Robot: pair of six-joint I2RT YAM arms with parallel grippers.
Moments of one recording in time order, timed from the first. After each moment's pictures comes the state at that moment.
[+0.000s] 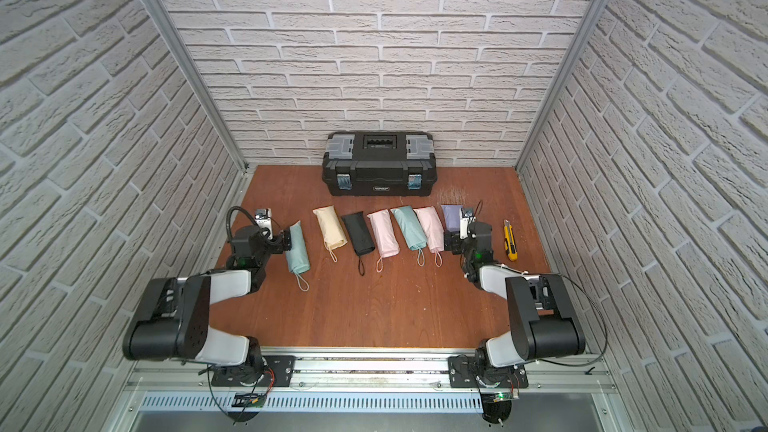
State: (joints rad) left arm -0.05 1.38 0.43 0.55 -0.09 0.11; right arm 0.03 1.46 0.61 0.26 0.07 -0.05
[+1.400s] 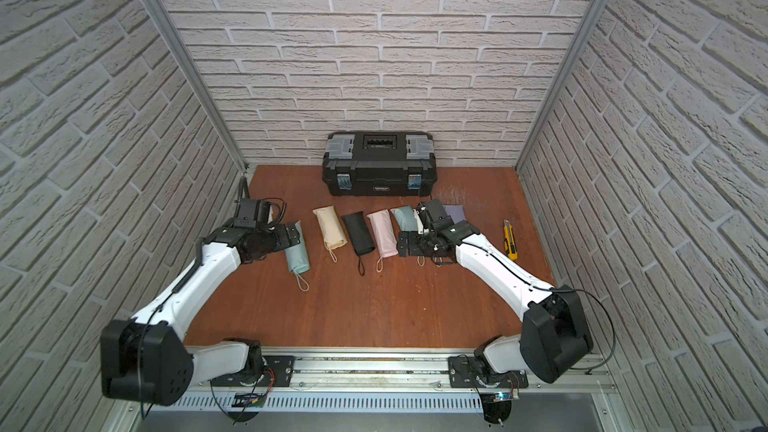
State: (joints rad) left arm -0.12 1.28 0.94 -0.69 0.01 -0.46; right arm 0.48 1.42 1.07 -0.71 -0.08 0.44
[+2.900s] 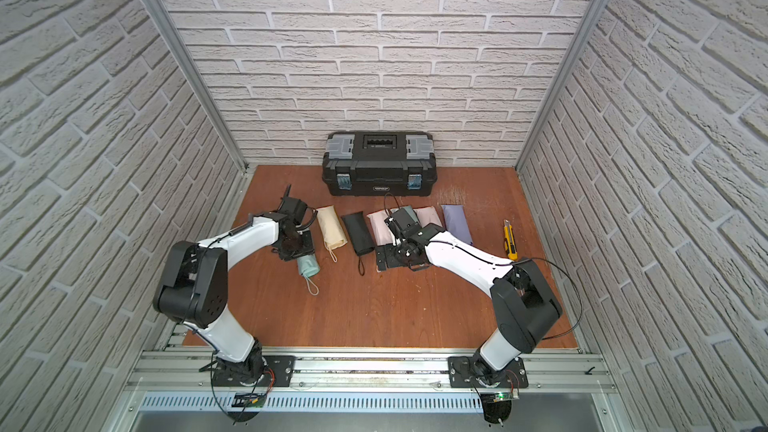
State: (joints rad) left arm -0.28 1.67 1.04 -0.71 0.00 -0.53; right arm 0.62 1.60 1.10 -0.67 -0.06 0.45
